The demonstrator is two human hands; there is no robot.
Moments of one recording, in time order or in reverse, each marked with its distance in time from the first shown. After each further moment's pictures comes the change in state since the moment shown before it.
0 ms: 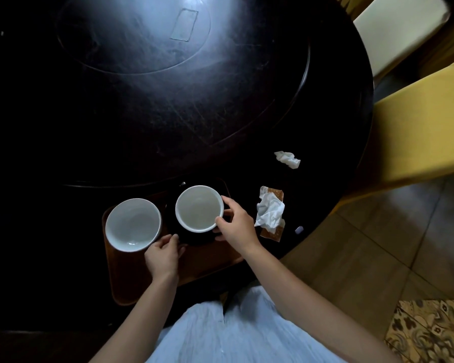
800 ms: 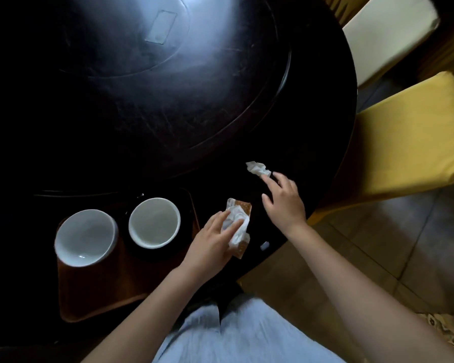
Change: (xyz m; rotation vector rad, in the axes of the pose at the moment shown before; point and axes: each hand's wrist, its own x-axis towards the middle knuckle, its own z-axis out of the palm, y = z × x) left_hand -0.080 -0.007 0.128 1.261 -0.703 1.150; right_hand 0.058 0.013 -0.187 -0.852 0.250 -0.354
